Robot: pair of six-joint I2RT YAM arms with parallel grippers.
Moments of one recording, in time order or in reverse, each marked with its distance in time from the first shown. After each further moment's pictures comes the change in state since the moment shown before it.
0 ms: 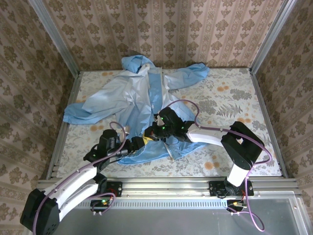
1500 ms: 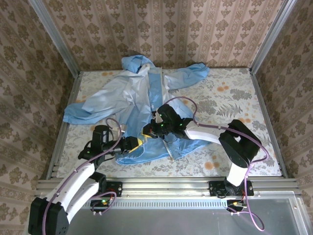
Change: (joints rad) left arm 0.212 -0.041 0.087 -0.234 0.290 0.177; right arm -0.013 0.024 0.062 -0.028 -0.014 -0.060
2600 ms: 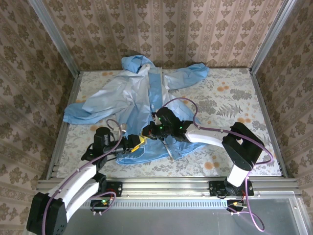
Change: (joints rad) left arm -0.051 0.045 -0.101 0.308 -0.024 -0.210; right arm 0.047 -0.031 -0.024 0.002 0.101 0.006
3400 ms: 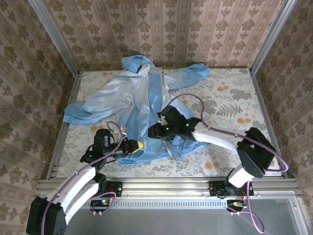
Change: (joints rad) left arm 0.005 -0.066 -0.003 -0.142 -0.001 0.089; right arm -0.040 -0.150 0.029 -0.388 0.105 -0.258
